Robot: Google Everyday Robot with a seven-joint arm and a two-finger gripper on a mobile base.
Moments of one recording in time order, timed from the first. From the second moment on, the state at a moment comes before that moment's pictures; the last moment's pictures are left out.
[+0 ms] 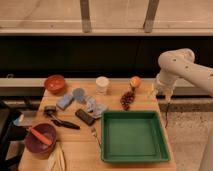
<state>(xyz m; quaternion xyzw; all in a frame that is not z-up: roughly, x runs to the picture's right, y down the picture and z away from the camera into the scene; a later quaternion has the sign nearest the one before) 0.300 0.045 0.754 -0.19 0.24 0.74 0.60</state>
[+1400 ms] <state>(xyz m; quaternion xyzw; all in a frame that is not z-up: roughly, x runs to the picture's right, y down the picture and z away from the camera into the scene) 0.217 -0.030 0.811 -0.12 0.13 0.68 0.71</state>
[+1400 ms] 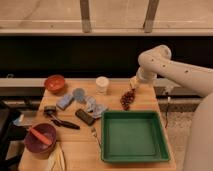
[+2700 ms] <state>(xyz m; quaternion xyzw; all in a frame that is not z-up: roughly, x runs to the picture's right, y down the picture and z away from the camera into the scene) 0.230 -0.053 0.879 -0.08 0.13 0.70 0.70</state>
